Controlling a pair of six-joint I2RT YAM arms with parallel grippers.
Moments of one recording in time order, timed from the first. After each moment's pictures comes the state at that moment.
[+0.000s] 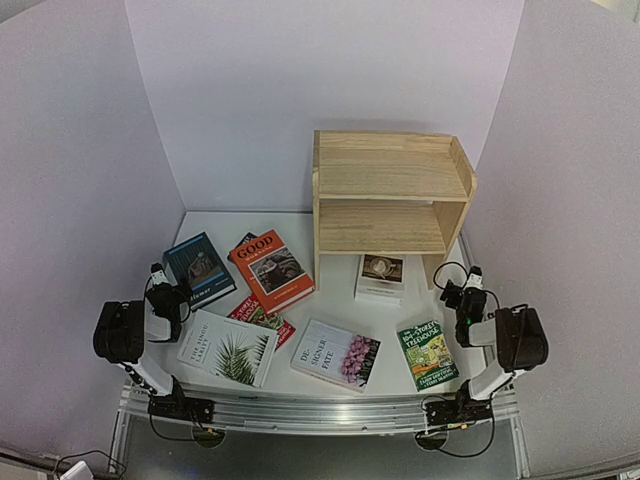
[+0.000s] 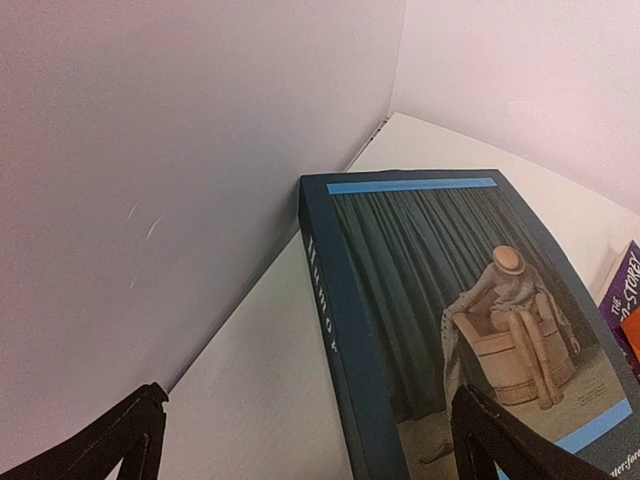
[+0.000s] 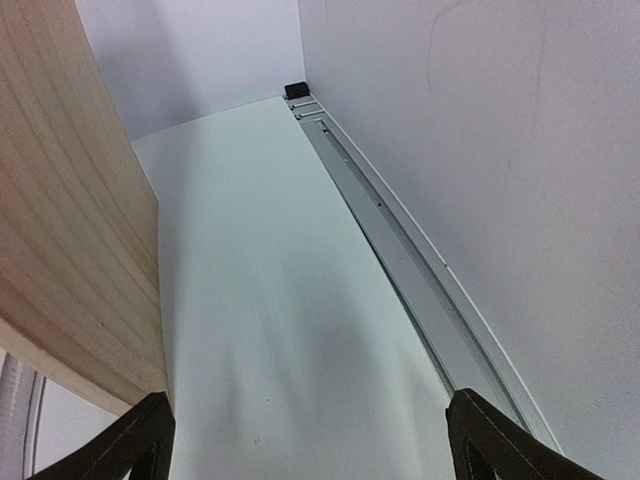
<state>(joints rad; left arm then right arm) 0.08 1.64 0.39 0.91 -0.31 -0.18 -0.04 1.61 0.37 0.86 0.22 0.18</state>
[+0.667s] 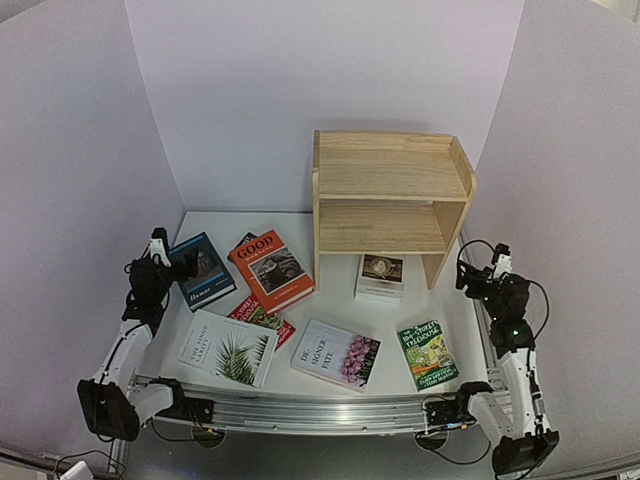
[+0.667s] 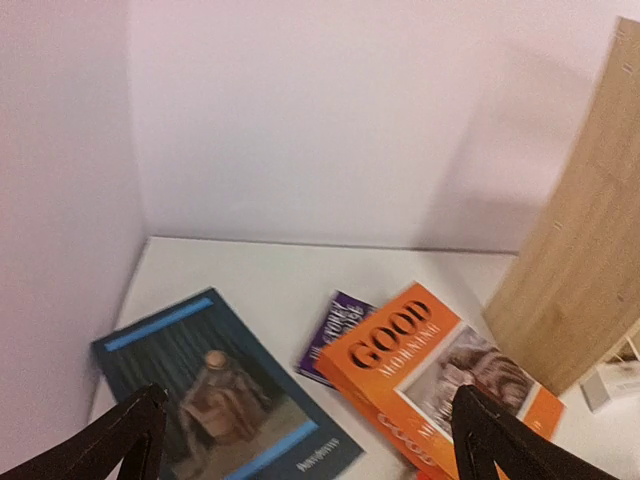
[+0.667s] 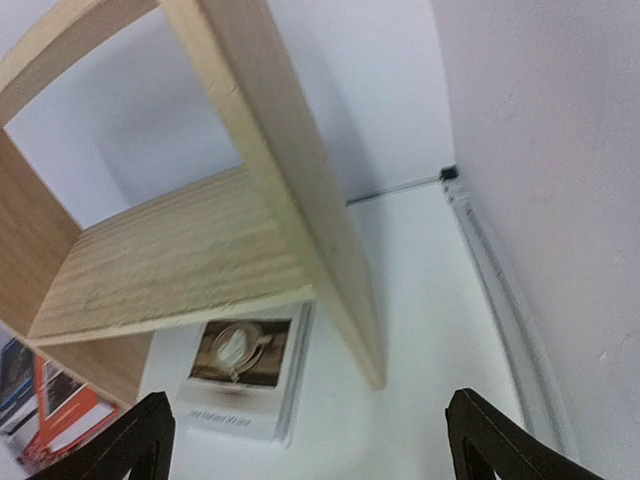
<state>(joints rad) -0.02 1.02 0.69 0.15 0.14 -0.13 -0.04 0.76 0.76 -0.28 -0.12 0.29</state>
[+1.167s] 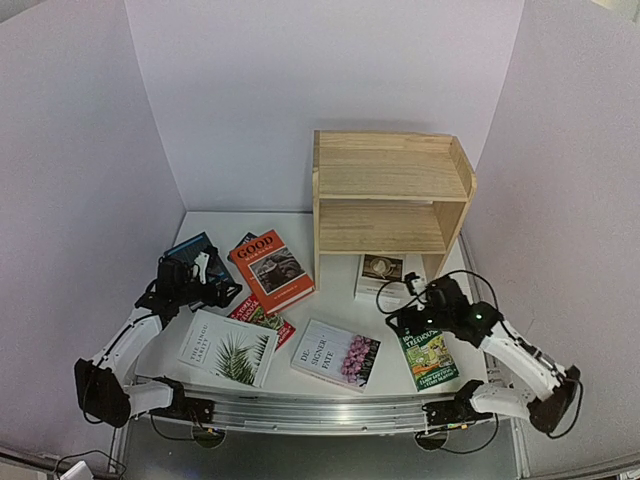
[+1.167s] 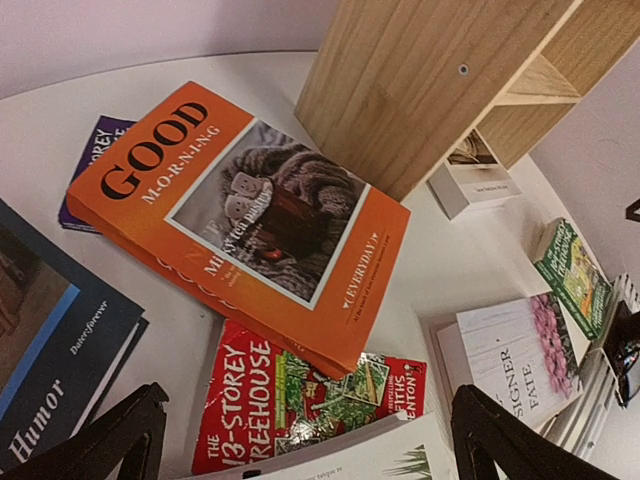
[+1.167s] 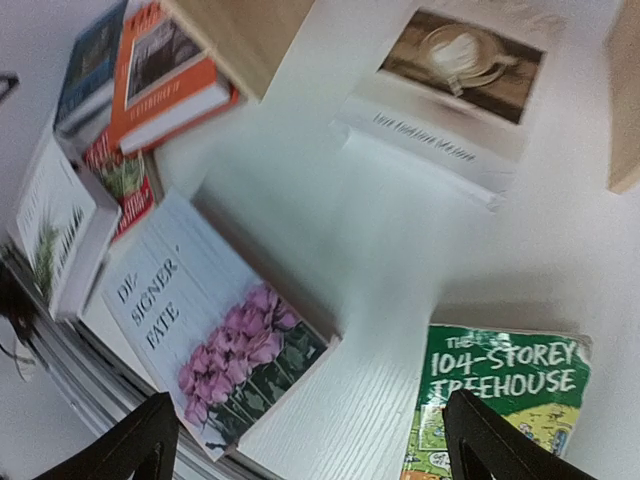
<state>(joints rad) -0.25 1.13 0.79 -0.28 0.52 -0.07 0.69 1.11 0.96 -0.74 -0.09 0.36</state>
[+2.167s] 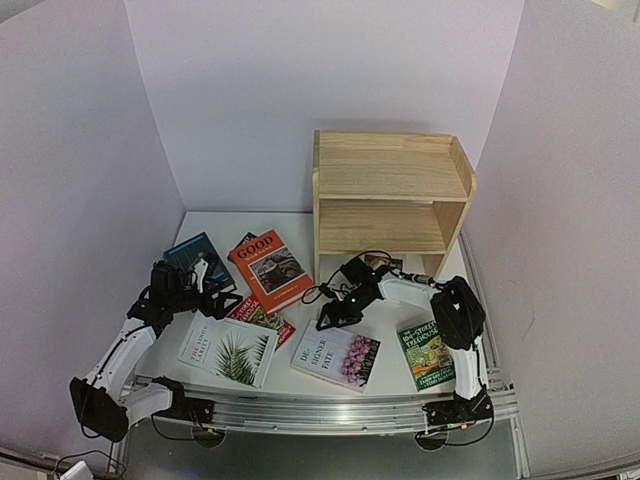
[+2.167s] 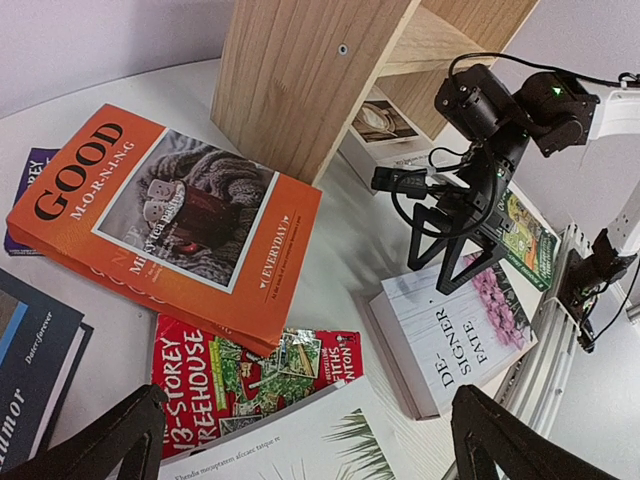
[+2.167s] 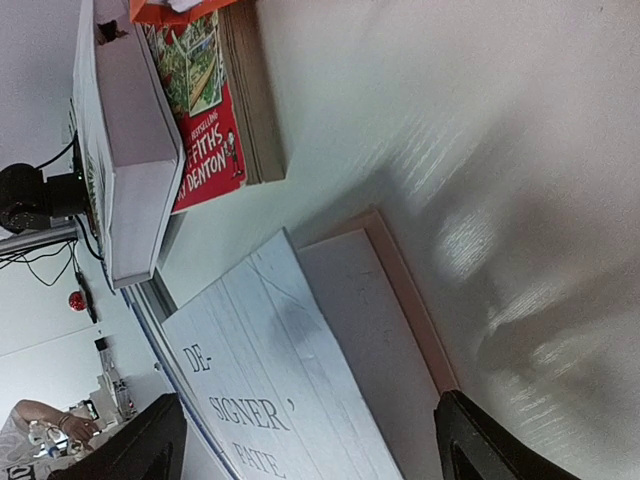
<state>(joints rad) -0.26 1.01 0.78 -0.37 0.64 0.00 0.71 2.11 1.50 -0.64 -0.73 0.26</state>
